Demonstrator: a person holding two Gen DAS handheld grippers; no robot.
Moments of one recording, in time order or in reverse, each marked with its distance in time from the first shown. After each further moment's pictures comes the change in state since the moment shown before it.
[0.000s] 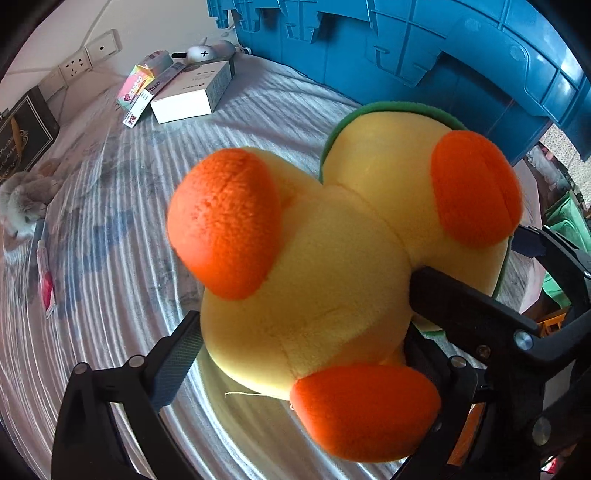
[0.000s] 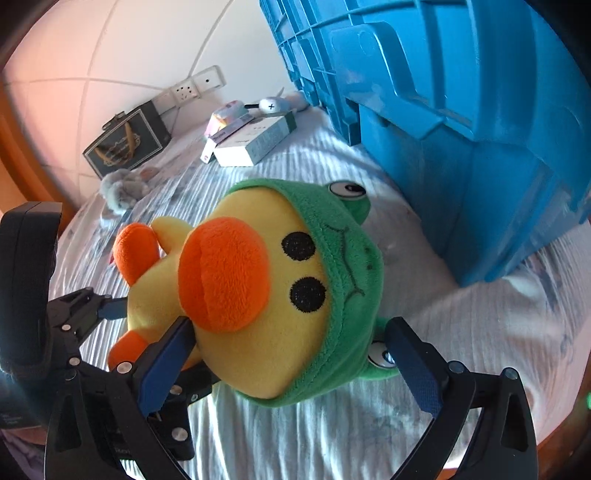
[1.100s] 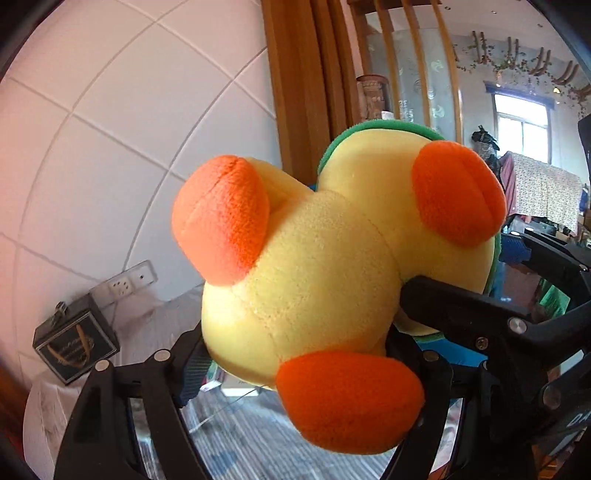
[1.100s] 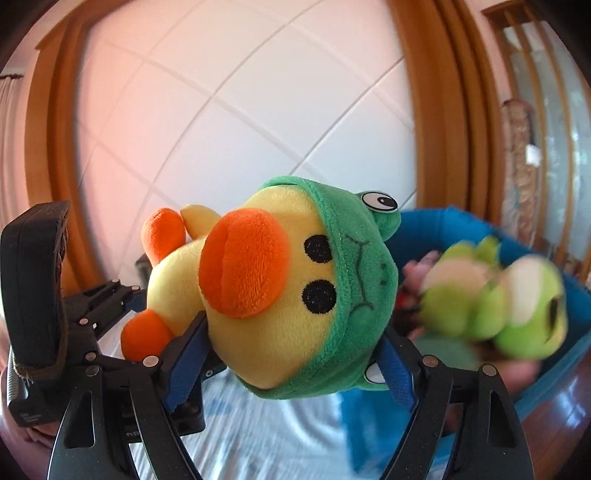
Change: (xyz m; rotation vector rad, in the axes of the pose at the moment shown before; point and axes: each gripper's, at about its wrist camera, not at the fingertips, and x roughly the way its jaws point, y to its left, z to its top) left arm -0.287 -0.043 0.147 0.162 -0.651 0.043; right arm -0.226 0.087 0.162 -0.224 -0.492 -0.022
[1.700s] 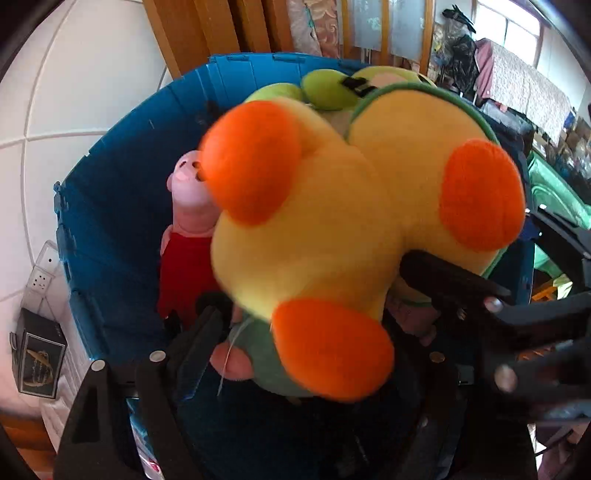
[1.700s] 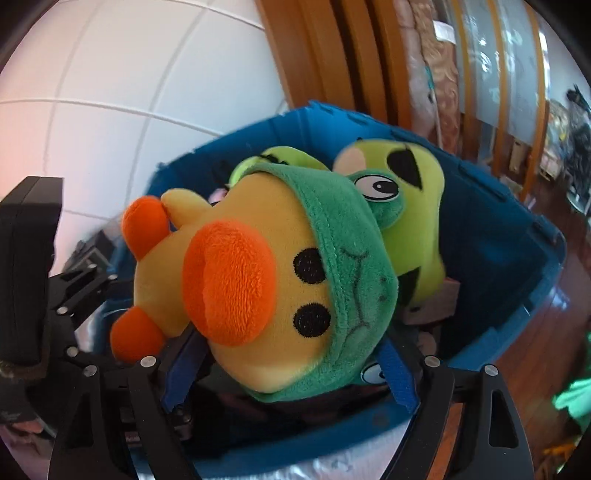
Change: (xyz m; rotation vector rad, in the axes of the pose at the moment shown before) left arm 0.216 -0.140 0.072 0.123 0.596 -0.139; right arm 0.045 -0.247 -0.013 0.321 0.389 -0.172
